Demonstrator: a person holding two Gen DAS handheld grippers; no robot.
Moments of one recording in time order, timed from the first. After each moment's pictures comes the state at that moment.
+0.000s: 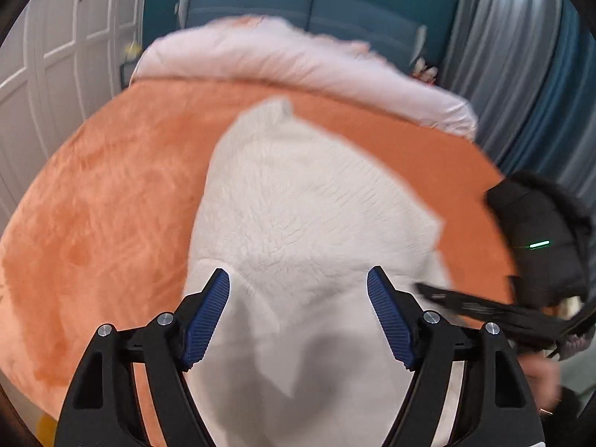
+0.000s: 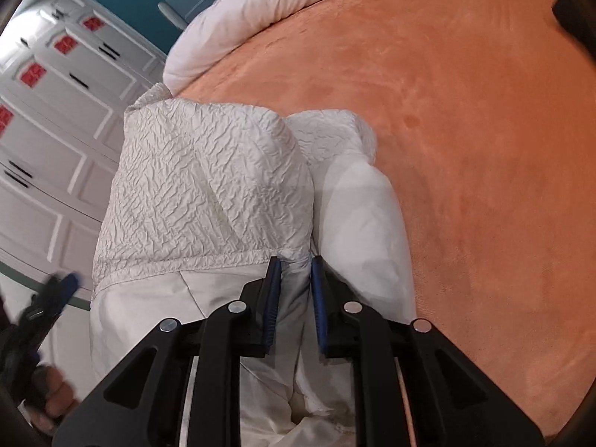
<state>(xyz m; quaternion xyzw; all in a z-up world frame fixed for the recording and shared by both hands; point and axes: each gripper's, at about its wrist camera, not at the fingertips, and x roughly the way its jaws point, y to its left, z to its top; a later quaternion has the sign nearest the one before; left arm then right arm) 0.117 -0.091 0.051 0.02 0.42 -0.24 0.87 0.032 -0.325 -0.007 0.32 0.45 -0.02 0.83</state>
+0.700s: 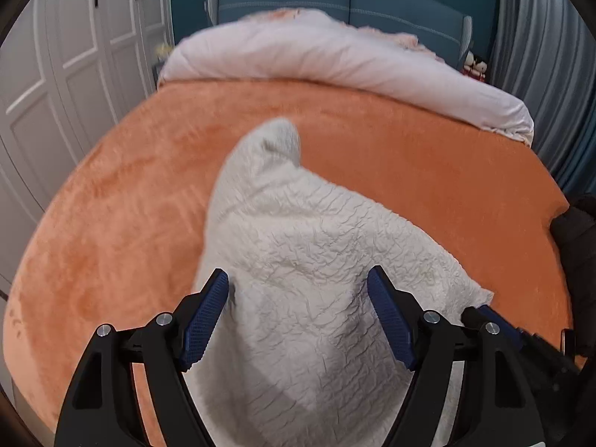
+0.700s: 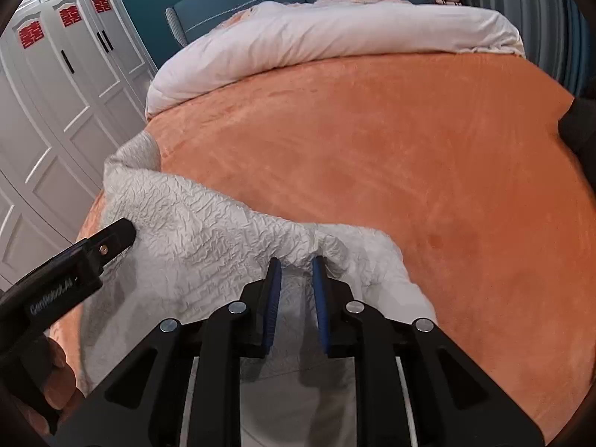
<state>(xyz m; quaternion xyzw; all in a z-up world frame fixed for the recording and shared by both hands) 0.211 -0.140 0.050 0.04 0.43 -0.16 0.89 0.113 -0.294 0.030 0.21 0.40 -0.10 0.89</state>
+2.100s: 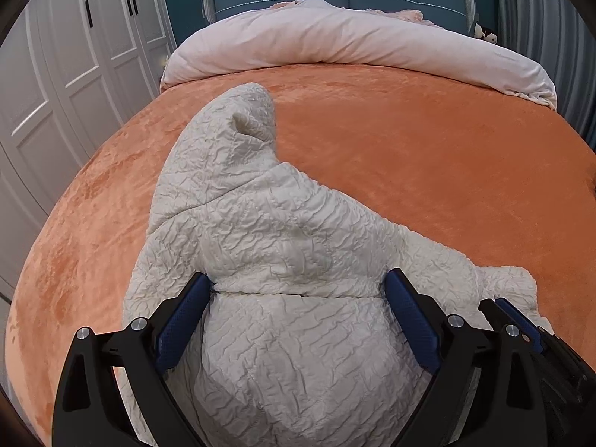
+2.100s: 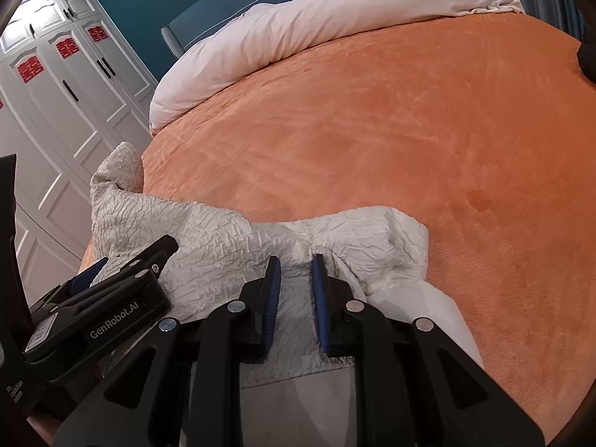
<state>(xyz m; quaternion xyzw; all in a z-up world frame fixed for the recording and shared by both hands) 0.222 -0.180 -0.034 0.11 0.40 -0.11 0.90 0.126 -0.309 -0.053 0.28 0.36 -0.07 0.89</state>
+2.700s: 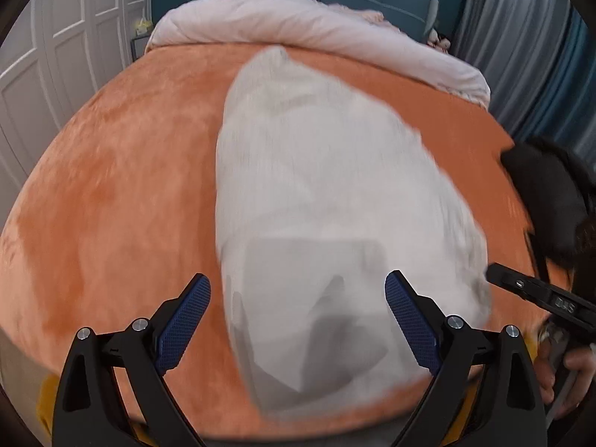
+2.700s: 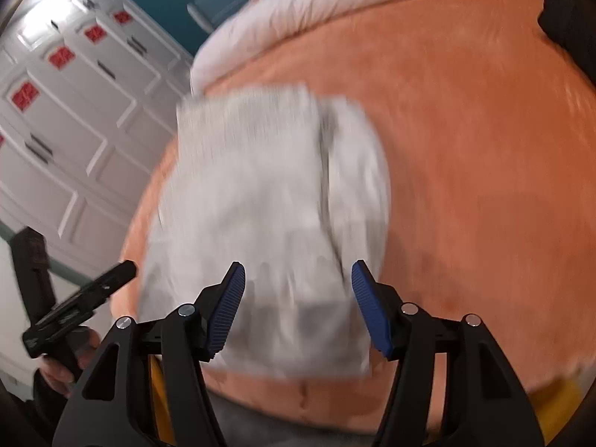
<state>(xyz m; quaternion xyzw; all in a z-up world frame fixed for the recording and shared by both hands) 0.047 -0.042 0.027 0.05 0.46 -0.23 0.86 -0.050 -0.299 -0.007 0.30 0.43 0.01 0.85</state>
